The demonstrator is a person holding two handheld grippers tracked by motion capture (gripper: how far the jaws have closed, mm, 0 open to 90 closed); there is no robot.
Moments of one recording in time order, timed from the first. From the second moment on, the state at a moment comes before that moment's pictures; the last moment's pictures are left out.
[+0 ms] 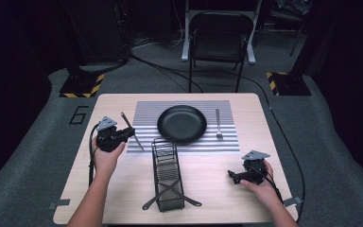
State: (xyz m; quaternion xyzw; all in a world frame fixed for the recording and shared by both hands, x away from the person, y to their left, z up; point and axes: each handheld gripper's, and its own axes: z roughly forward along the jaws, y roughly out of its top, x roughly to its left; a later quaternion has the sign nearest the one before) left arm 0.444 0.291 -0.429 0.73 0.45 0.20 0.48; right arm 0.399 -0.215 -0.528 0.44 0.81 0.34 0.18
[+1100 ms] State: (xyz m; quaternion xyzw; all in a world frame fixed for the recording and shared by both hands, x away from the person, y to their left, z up) left arm 0.482 0.286 -0.436 0.66 0.54 0.21 0.47; right arm 0.399 -0.215 -0.528 0.44 0.81 0.34 0.18
